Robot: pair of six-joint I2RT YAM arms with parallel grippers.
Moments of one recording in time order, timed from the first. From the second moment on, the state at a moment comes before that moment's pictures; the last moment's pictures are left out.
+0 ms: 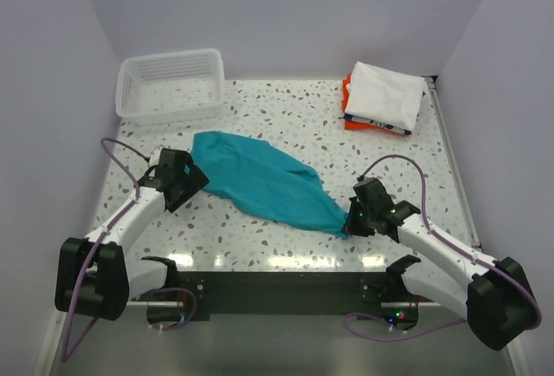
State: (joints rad) left arm -0.16 1.19 0.62 -0.44 -0.19 -0.85; right arm 0.52 1.00 0.45 -0.54 -0.02 0.70
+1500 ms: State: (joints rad) left arm -0.09 0.84 0.94 -0.43 -0.13 -0.76; right arm 0.52 0.77 0.95 -0.70 0.22 0.52
